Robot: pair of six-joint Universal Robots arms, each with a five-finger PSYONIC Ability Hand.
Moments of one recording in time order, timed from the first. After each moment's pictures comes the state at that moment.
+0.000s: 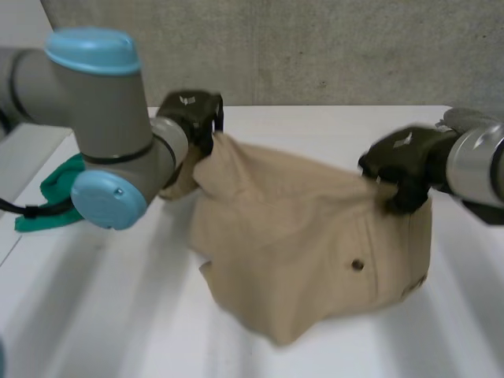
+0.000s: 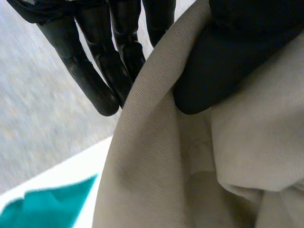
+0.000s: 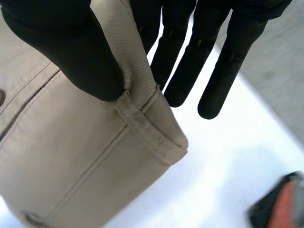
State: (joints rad) left arm 4.15 -2.29 -0.75 2.84 -1.63 3.24; right arm 1.92 -1.24 1.04 0.83 1.37 2.52; left_hand 1.15 1.18 1.17 1.17 0.99; right_hand 1.13 1.17 1.19 1.19 1.00
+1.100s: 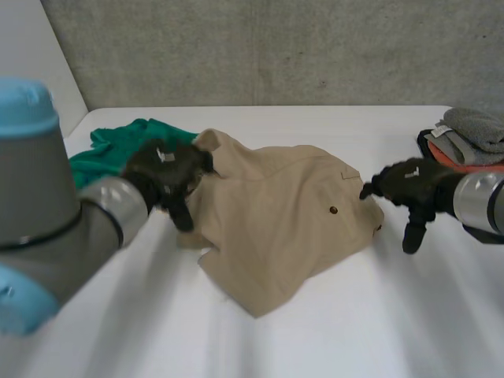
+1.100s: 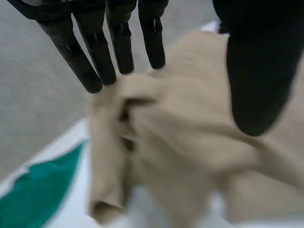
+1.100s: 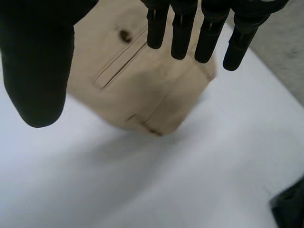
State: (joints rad) left arm 4.19 -1.81 -1.48 2.96 -1.50 3.46; right arm 1.70 -1.18 1.34 0.52 1.13 2.35; left_hand 0.50 0.49 0.50 0.50 0.33; right_hand 0.35 0.35 0.36 0.35 0.19
